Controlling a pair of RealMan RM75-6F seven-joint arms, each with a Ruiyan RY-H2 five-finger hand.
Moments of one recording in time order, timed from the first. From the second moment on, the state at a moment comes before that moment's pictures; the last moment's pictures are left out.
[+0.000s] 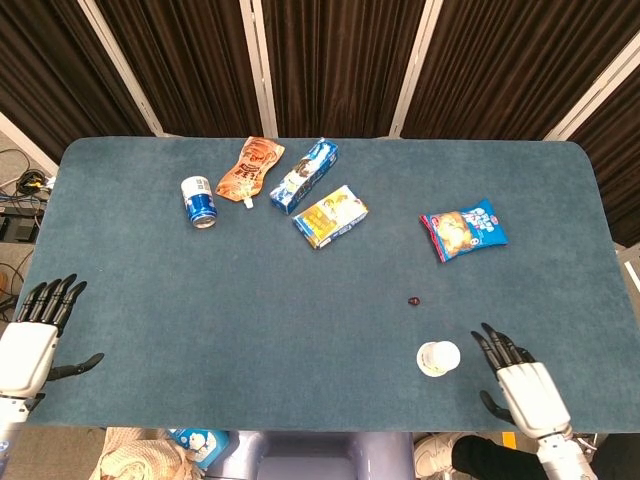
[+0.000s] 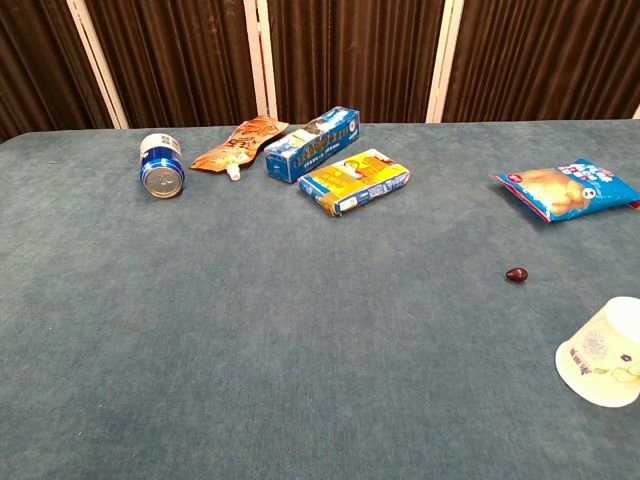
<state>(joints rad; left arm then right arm) -0.11 -1.16 0.00 -1.60 1.60 1.50 0.04 0.06 -1.16 -0.06 -1.79 -1.65 1.34 -0.32</state>
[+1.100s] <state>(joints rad) -0.12 -1.16 -0.01 -1.60 1.58 1.49 0.03 0.17 -1.34 0.00 -1.76 -1.44 1.20 -0.53</state>
